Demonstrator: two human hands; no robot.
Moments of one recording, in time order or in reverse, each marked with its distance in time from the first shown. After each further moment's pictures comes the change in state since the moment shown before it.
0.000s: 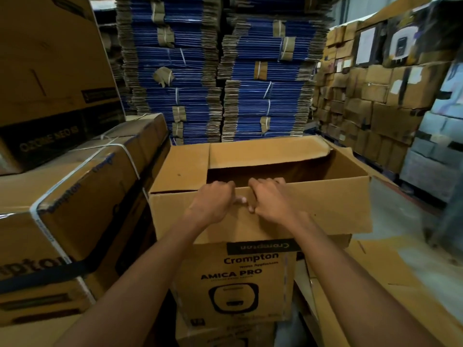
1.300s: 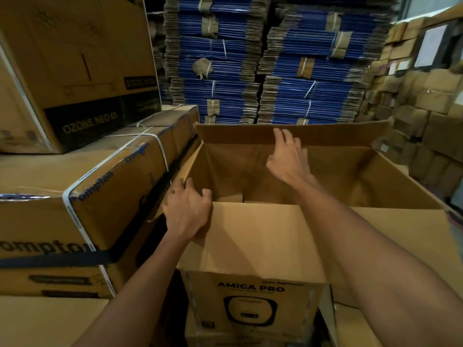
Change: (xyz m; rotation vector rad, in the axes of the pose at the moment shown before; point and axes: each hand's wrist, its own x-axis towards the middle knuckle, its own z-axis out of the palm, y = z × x) left_hand -0.034 -0.100 0.012 -0.230 0.271 -0.700; right_hand 0.149 -0.007 0.002 0.165 0.239 0.124
